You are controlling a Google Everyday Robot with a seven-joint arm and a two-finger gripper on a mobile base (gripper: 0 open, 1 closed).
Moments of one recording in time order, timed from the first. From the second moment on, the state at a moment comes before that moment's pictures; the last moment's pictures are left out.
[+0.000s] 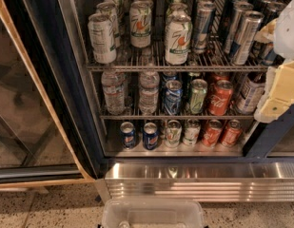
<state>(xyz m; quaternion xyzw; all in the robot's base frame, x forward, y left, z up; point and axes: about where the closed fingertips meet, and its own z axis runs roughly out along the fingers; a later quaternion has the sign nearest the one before) 0.439 -0.215 0.982 -0.60 0.78 -0.04 0.17</state>
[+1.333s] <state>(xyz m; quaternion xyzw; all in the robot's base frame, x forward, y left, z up) 0.475 -0.208 0.993 -0.57 0.77 -0.08 0.29</state>
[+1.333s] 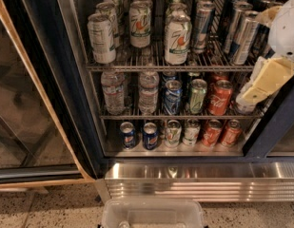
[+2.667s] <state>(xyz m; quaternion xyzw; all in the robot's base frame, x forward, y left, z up) 0.514 -0.182 0.979 -0.47 0.77 -0.03 0.43</state>
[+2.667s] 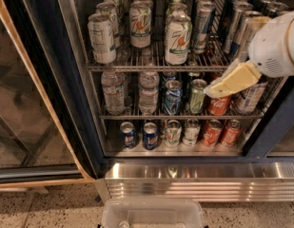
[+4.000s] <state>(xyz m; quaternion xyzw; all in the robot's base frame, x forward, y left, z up) 0.568 -0.162 1.003 -0.36 0.72 -0.02 0.59</state>
